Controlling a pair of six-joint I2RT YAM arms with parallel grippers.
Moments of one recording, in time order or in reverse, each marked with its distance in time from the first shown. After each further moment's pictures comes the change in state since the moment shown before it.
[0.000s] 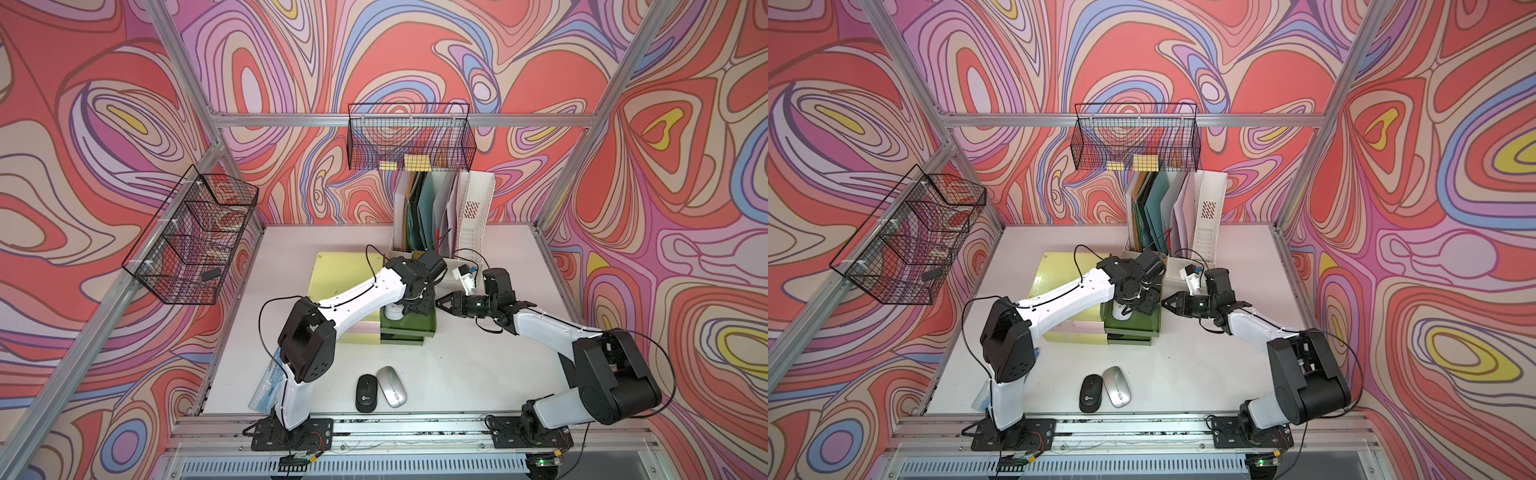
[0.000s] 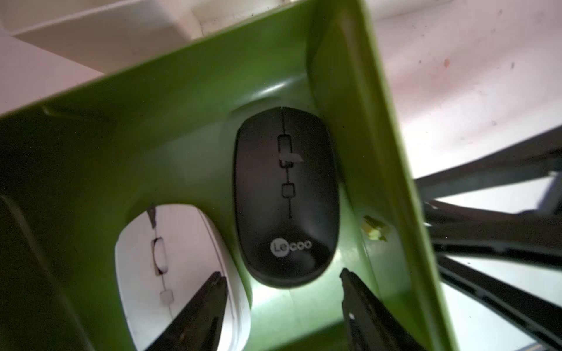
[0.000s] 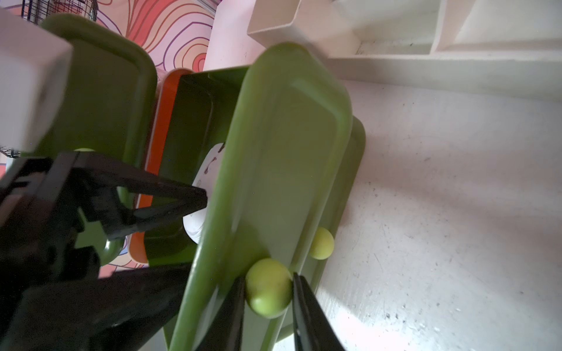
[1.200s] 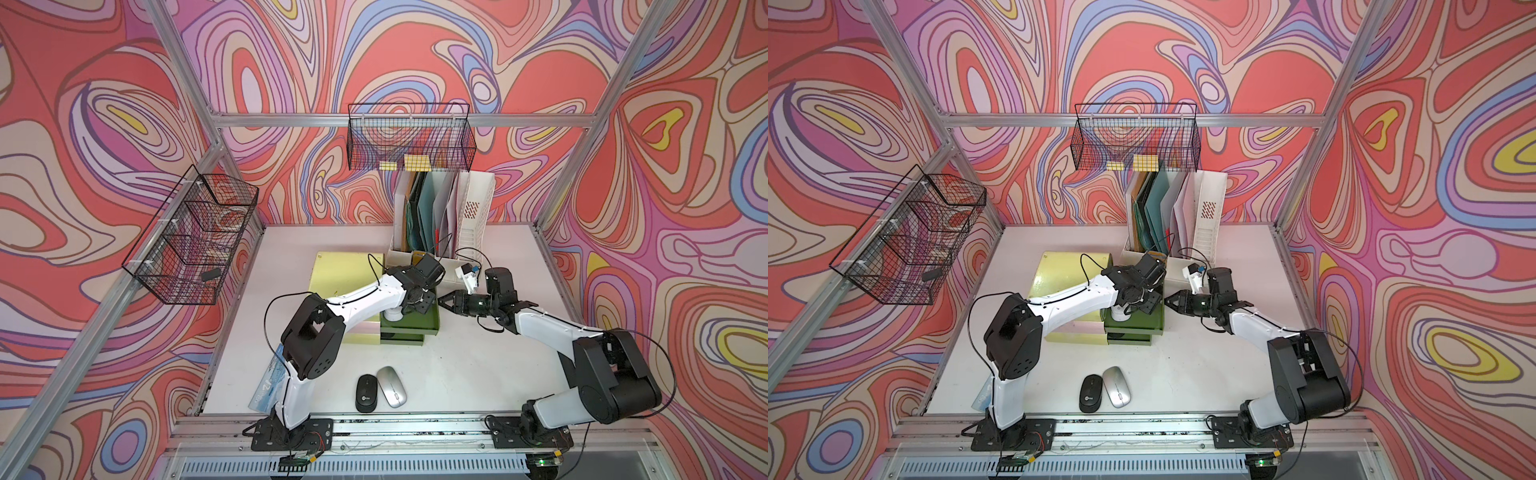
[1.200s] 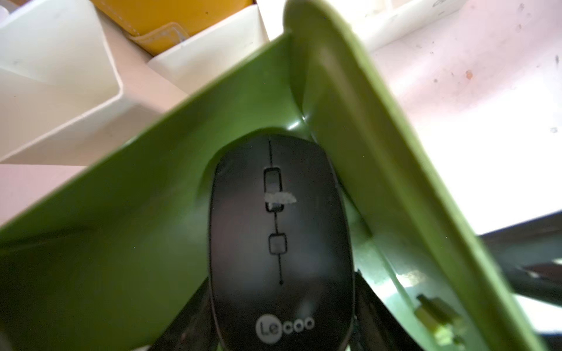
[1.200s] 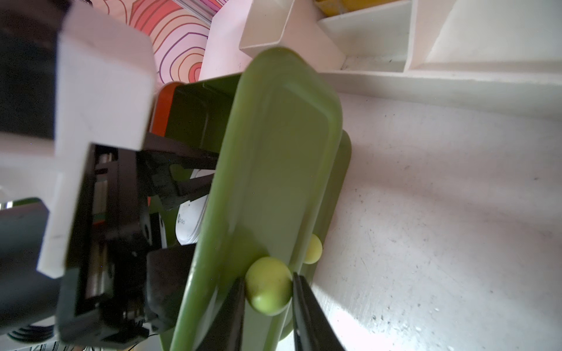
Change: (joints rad) left arm 0.008 0.029 -0.112 0.276 -0.061 0.227; right arm -0.014 0.003 0.000 0.013 0.010 0.000
